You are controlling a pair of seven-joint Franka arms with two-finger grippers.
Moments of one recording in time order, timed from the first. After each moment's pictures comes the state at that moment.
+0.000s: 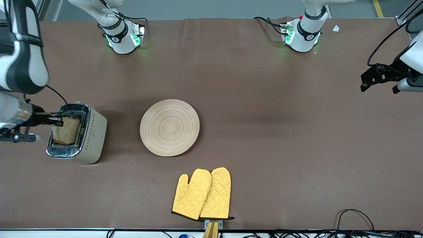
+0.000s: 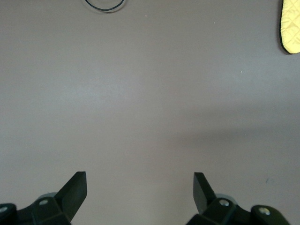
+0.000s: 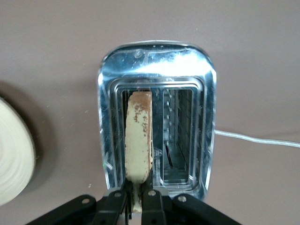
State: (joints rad) left arm -0.05 -0.05 -0.01 -1.63 0.02 1.66 0.04; right arm -0.07 0.23 -0.05 -1.62 -0.02 1.72 -0.07
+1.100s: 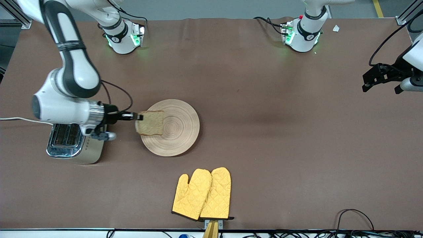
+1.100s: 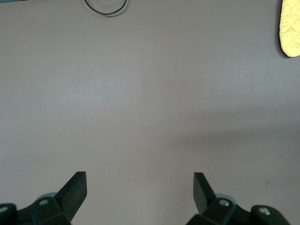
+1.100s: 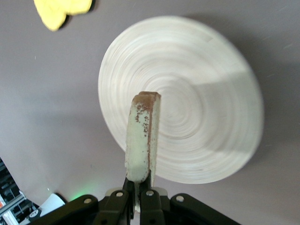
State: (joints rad) left arm -0.05 -0.04 -0.01 -1.61 0.02 1.66 0.04; right arm 0.22 0.28 -0.02 -1.92 0.69 1.97 -0.02
